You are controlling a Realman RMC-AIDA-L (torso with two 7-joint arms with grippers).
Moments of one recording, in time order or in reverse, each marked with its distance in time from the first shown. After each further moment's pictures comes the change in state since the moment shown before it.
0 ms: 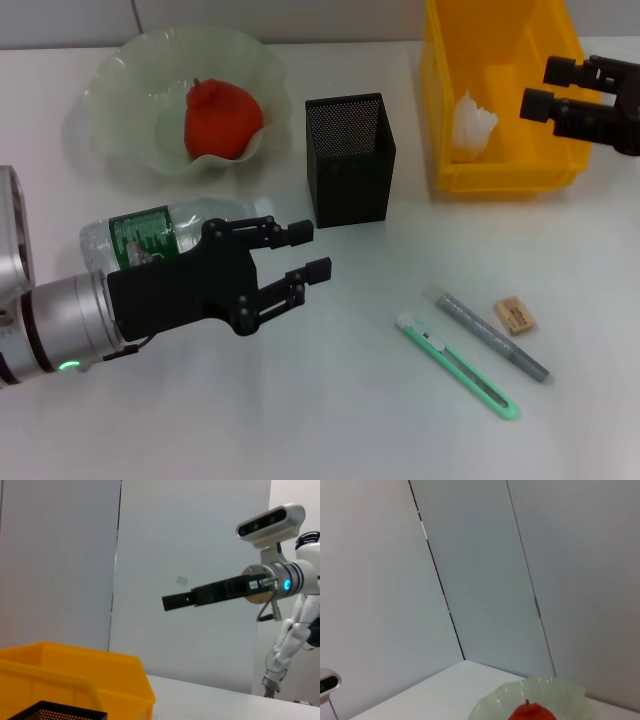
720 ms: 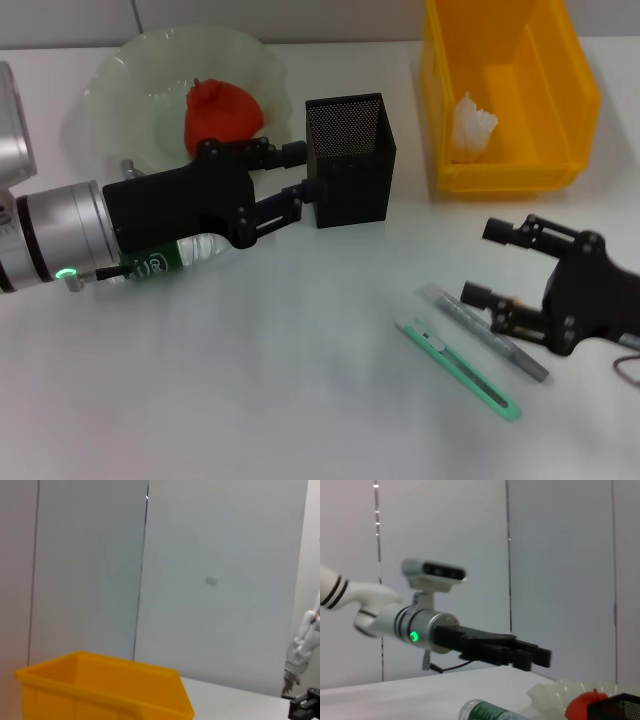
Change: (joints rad) left arm -0.036 0.008 0.007 0.212 0.006 -0.108 -0.235; right arm -0.057 0.004 0.008 0.648 0.022 -0.102 -0.961
